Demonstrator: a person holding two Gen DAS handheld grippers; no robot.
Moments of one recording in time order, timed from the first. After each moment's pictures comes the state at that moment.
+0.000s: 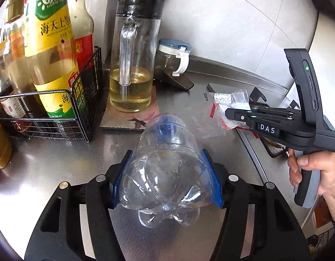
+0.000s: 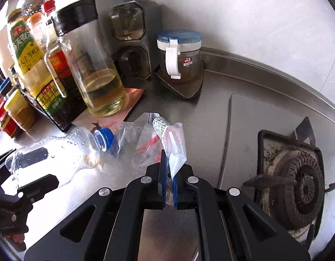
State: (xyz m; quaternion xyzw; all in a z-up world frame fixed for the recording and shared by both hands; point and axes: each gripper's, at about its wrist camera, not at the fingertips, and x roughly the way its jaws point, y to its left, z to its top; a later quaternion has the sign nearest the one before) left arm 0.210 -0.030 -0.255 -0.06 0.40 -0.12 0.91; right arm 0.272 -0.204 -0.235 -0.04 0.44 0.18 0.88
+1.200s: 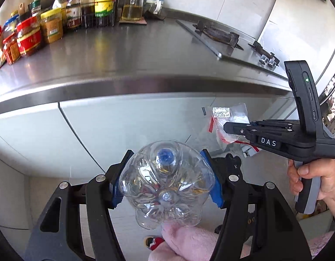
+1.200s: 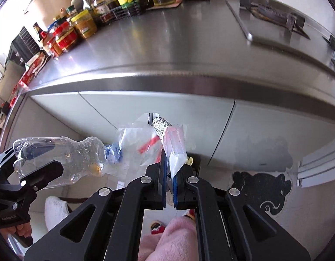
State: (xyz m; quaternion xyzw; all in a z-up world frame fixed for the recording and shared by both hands) left arm -0.143 0.002 -0.302 -0.04 0.47 -0.15 0.87; right arm -0.098 -0.187 -0.330 0.03 0.54 0.16 0.82
